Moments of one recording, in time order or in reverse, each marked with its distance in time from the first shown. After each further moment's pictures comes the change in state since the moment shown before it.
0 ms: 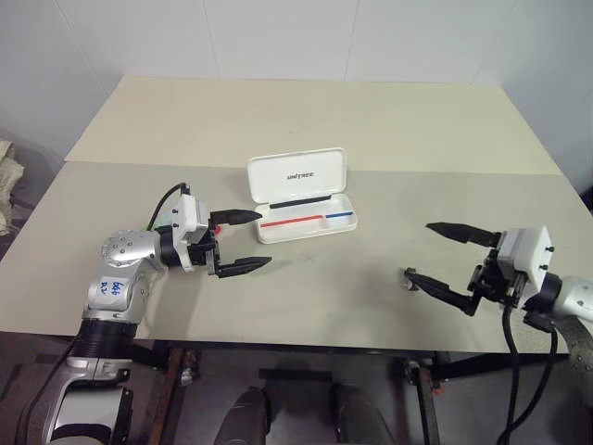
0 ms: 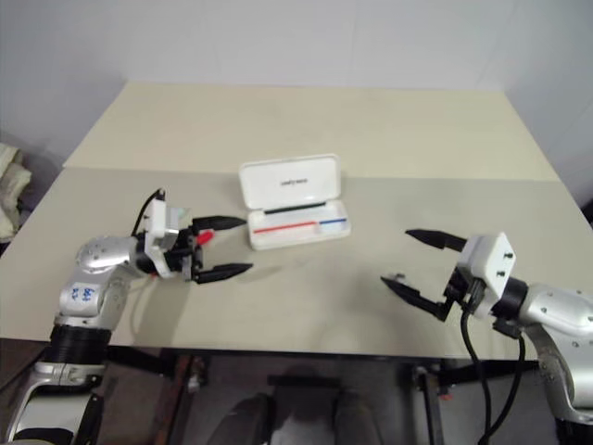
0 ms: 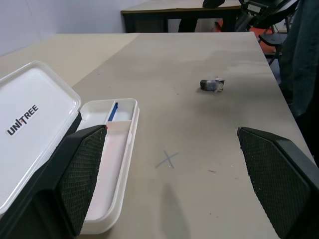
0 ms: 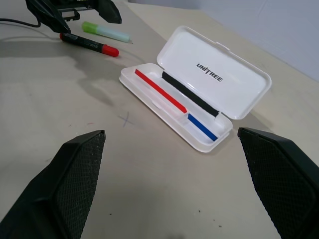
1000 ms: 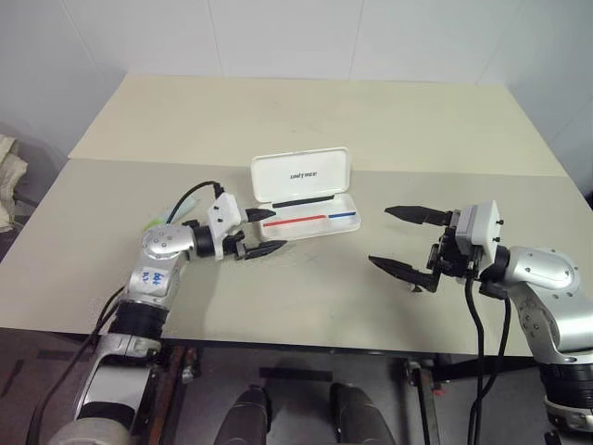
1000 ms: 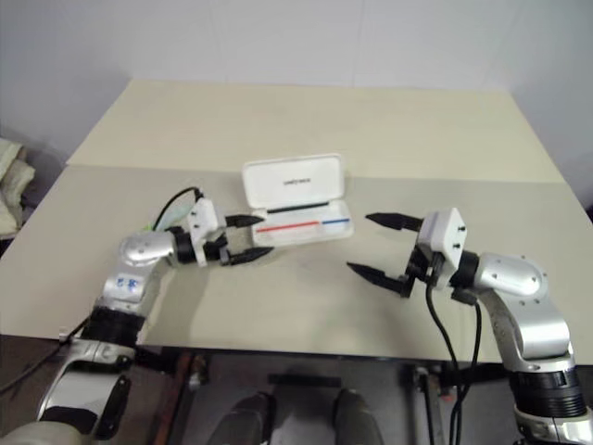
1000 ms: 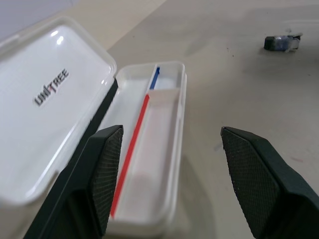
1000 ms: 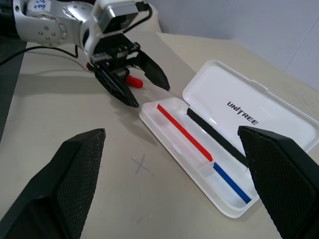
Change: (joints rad) left arm -0.177 -0.120 -0.116 0.293 0.263 -0.157 0.180; right arm -0.229 0.091 0.187 0.107 -0.033 -0.020 0.036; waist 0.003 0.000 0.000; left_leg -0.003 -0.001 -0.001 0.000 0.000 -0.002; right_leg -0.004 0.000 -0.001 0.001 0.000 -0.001
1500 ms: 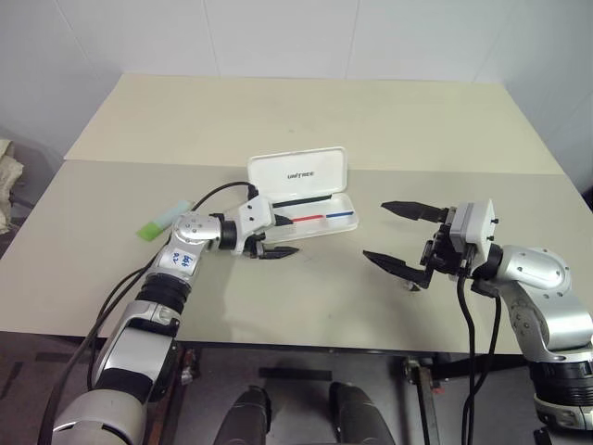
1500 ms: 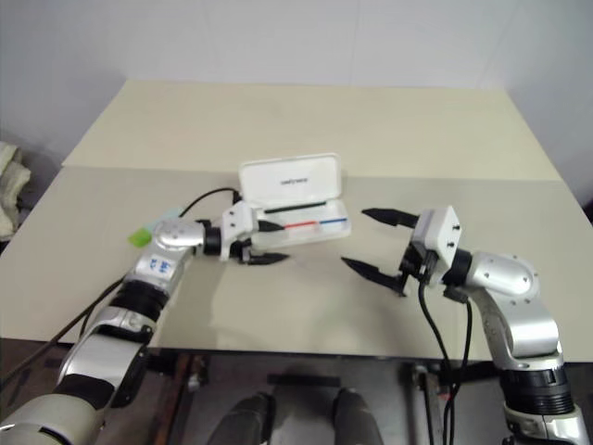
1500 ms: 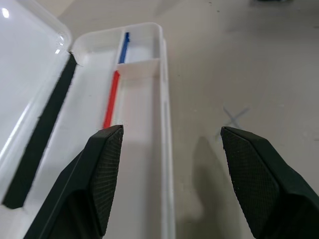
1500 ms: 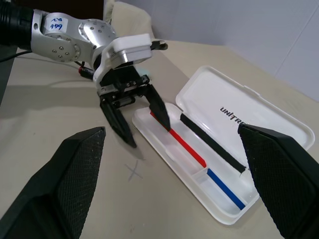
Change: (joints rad) left arm -0.148 -0.043 -0.111 0.258 0.134 -0.080 -0.062; right arm -0.013 0.042 0.007 0.000 -0.016 -0.024 -0.028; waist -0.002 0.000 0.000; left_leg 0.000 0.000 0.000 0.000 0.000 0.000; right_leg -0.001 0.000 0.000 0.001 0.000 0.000
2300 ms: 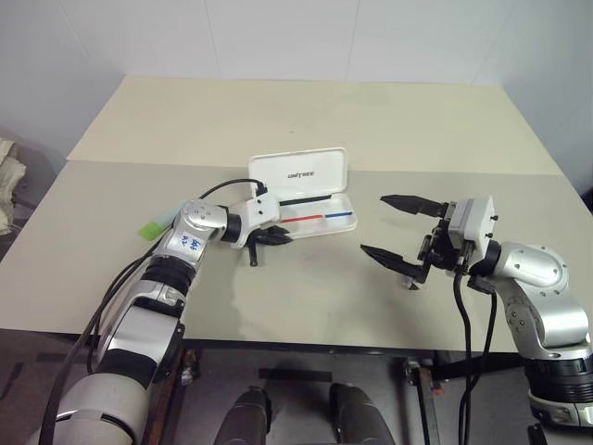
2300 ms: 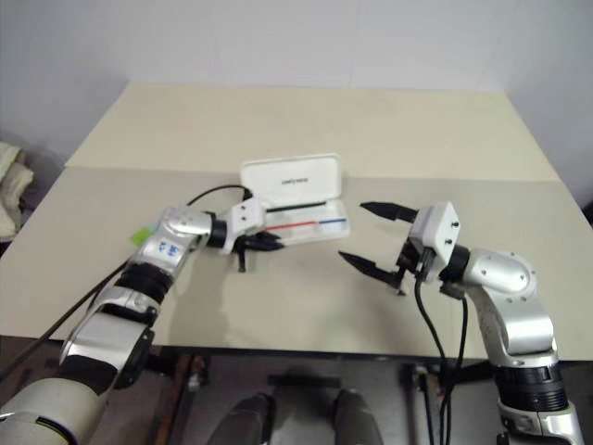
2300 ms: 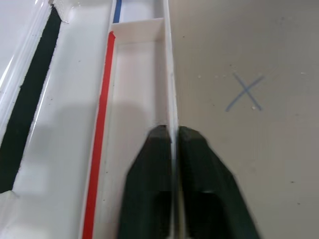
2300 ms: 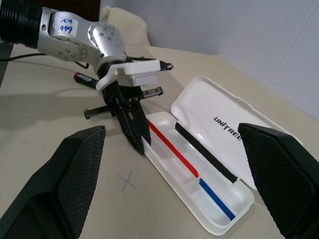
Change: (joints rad) left arm -0.125 -0.008 -0.057 0.132 0.105 0.082 -0.021; right arm -0.017 0.011 0.000 -0.001 -0.015 -0.016 -0.003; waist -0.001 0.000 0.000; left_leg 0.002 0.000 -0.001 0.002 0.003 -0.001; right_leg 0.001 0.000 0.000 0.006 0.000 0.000
